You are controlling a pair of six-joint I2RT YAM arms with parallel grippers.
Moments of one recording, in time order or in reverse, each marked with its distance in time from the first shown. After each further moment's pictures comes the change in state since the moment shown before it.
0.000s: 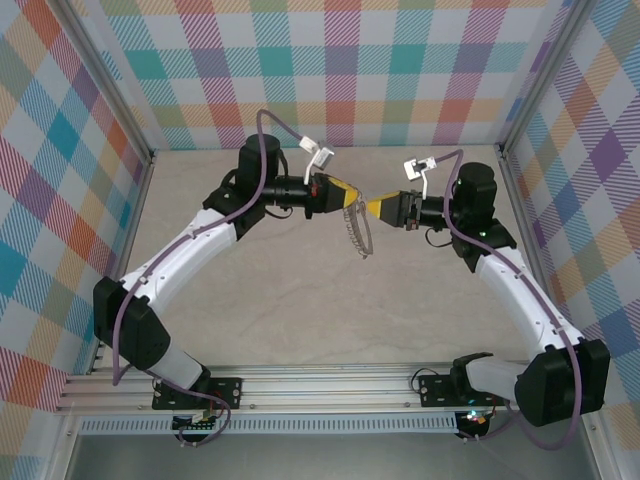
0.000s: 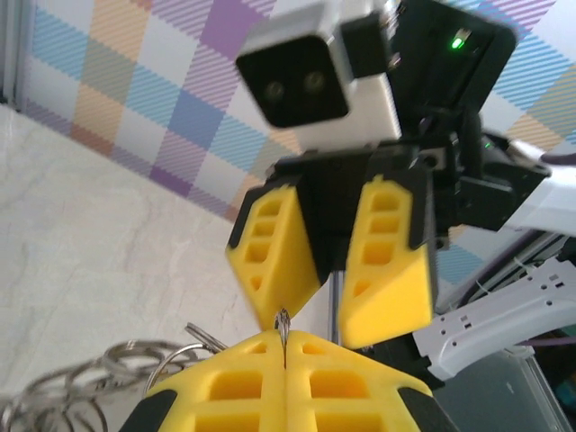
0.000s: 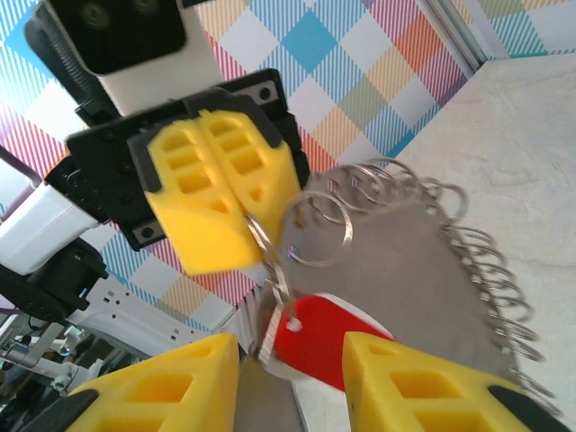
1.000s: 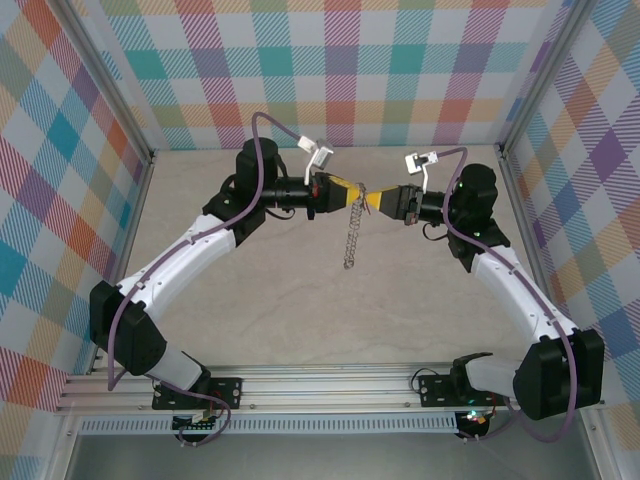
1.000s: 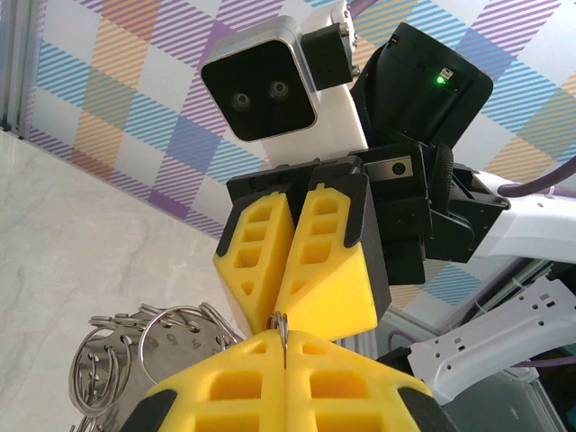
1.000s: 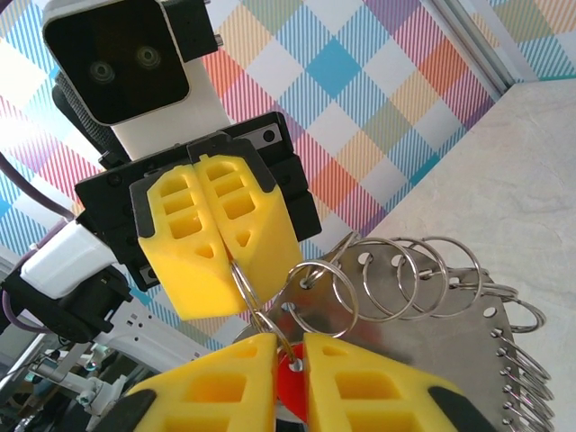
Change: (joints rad) left arm -0.027 -0.024 -0.039 0.083 -0.037 -0.055; right arm 0.005 0.032 -0.040 0.257 -0.016 0.187
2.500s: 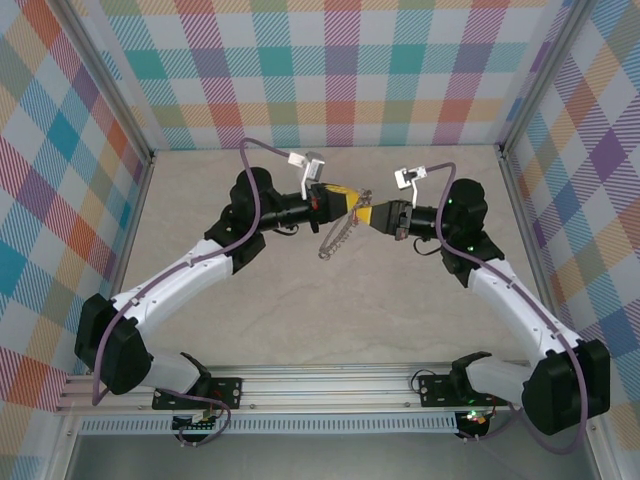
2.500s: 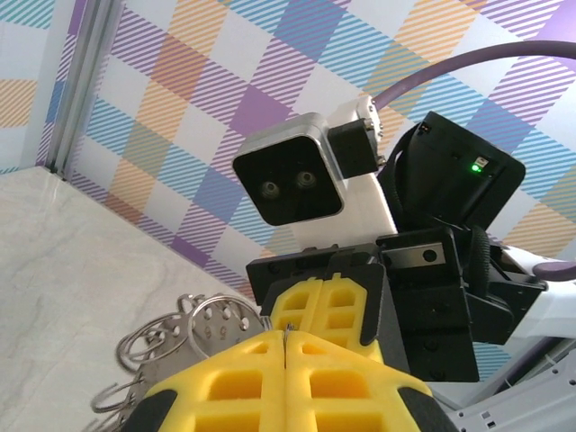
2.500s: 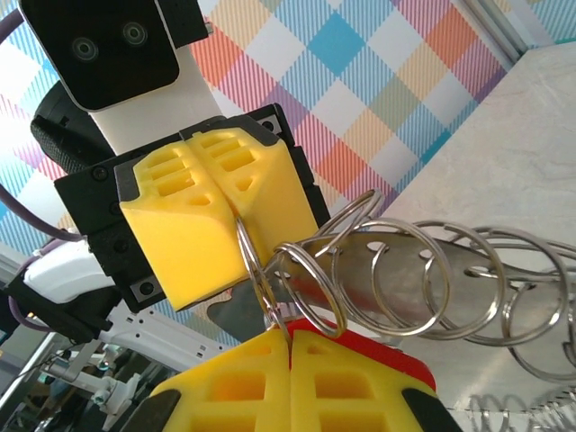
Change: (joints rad) left arm -0.063 -0.115 -0.254 0.335 -0.228 -0.166; right arm 0.105 -0.085 -0.082 -0.039 0.100 0.013
